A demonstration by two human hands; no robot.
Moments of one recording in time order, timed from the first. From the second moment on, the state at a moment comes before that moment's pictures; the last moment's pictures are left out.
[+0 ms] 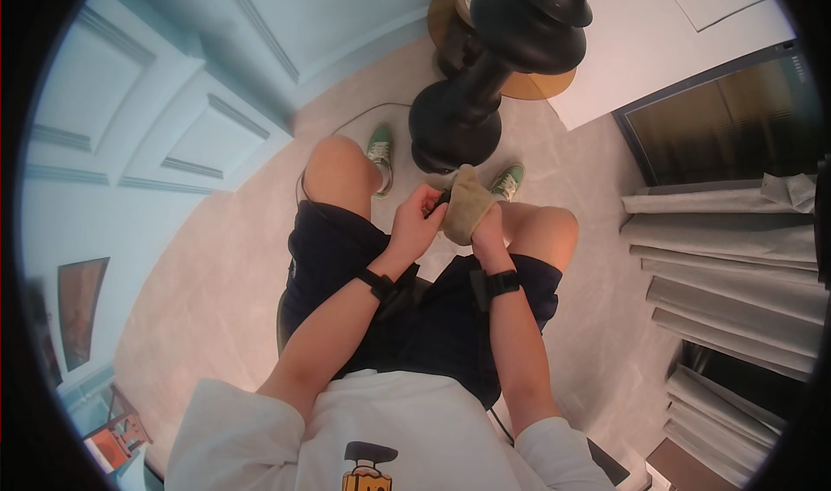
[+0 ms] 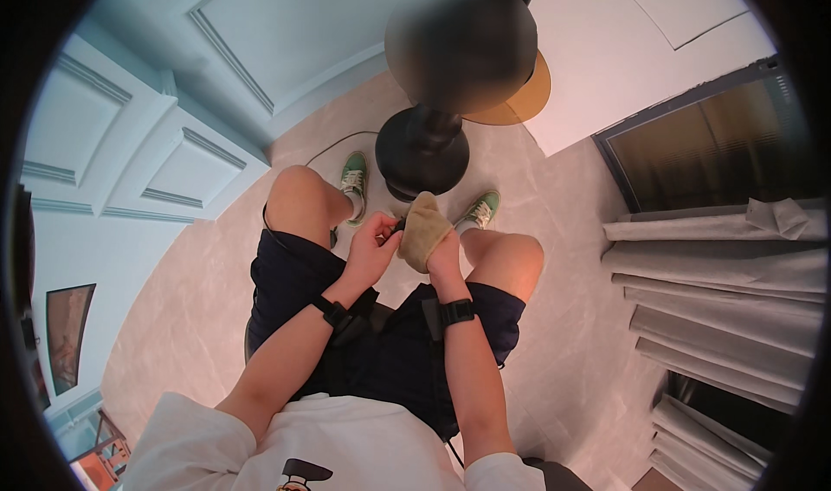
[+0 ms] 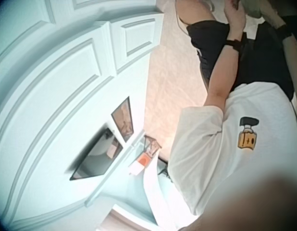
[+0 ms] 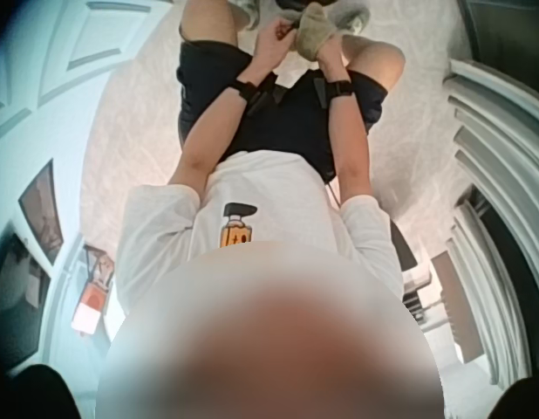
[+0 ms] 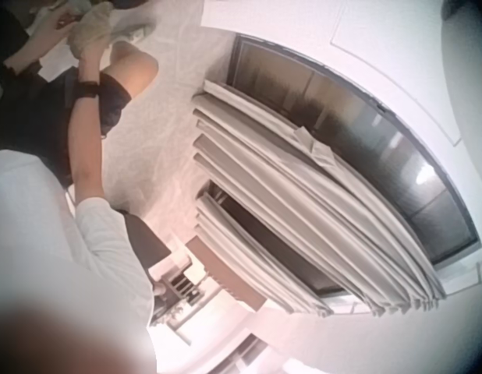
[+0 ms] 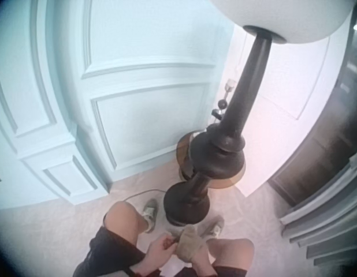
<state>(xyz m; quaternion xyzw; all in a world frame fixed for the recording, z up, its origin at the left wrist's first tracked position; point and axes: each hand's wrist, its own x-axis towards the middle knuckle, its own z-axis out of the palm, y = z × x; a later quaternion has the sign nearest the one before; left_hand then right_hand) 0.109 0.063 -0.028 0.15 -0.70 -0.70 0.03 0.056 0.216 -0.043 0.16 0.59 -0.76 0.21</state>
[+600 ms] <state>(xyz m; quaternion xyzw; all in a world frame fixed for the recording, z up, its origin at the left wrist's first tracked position) 0.109 0.070 -0.016 0.18 -0.64 -0.74 -0.01 0.067 0.215 -0.047 0.08 0.49 -0.82 0.30</state>
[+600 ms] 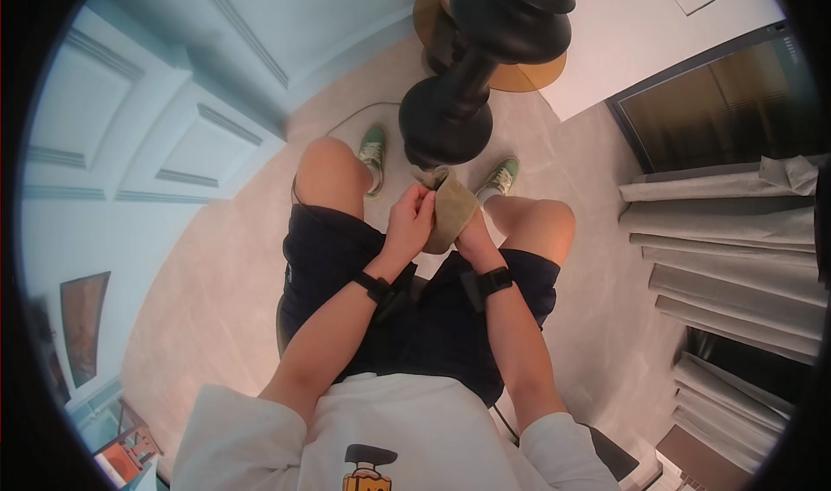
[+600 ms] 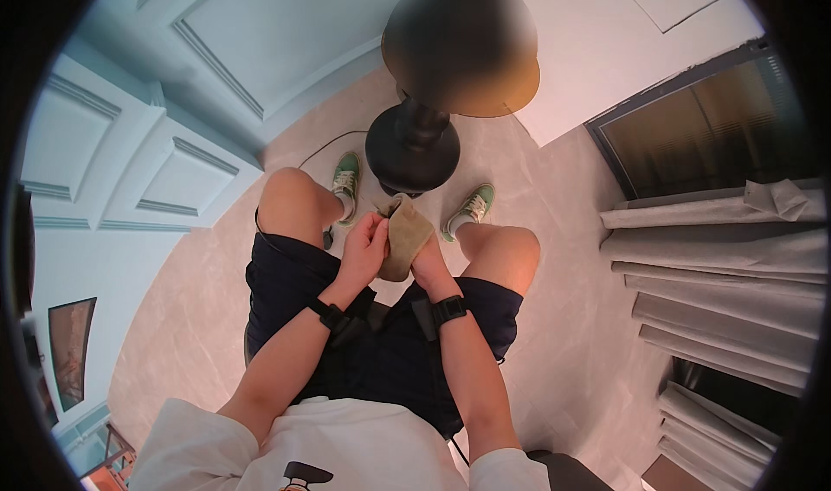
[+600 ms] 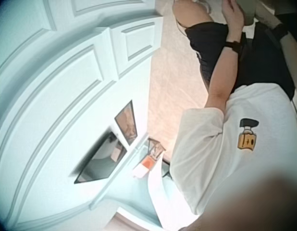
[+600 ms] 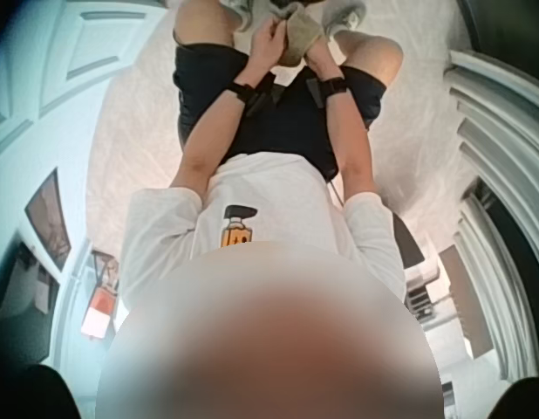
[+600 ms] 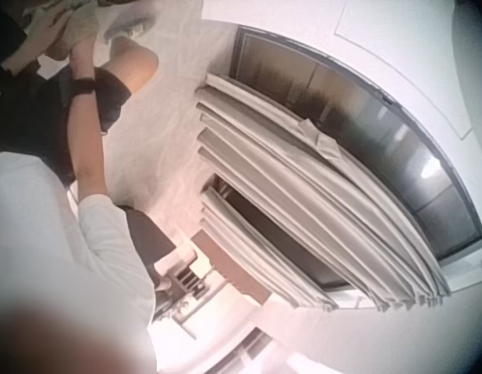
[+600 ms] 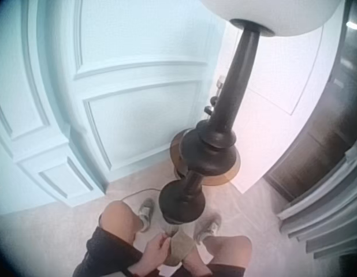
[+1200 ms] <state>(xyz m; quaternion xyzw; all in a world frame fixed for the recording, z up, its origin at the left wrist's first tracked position) 0.105 0.049 0.012 0.14 -0.31 -0.90 -0.29 0.065 0.230 -0.048 0.10 0.35 -0.88 0.31</state>
